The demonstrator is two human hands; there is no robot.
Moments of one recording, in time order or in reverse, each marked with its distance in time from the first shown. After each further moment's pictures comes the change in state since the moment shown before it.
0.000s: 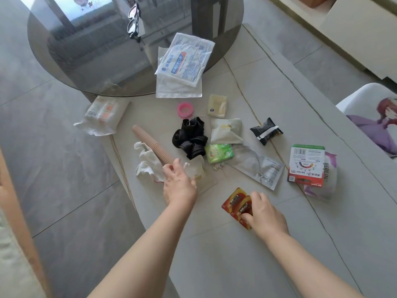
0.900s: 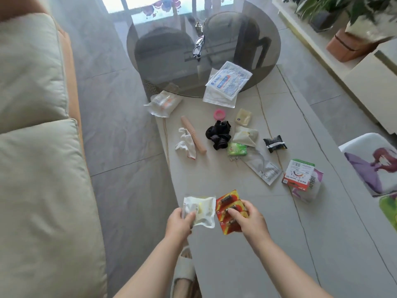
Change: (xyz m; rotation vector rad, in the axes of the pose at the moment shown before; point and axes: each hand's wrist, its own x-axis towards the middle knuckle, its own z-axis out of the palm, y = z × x) left_hand -0.206 -0.101 -0.032 -0.879 -0.182 -0.395; right_hand -0.155 -0.028 -0.032 0.941 -0.147 -0.022
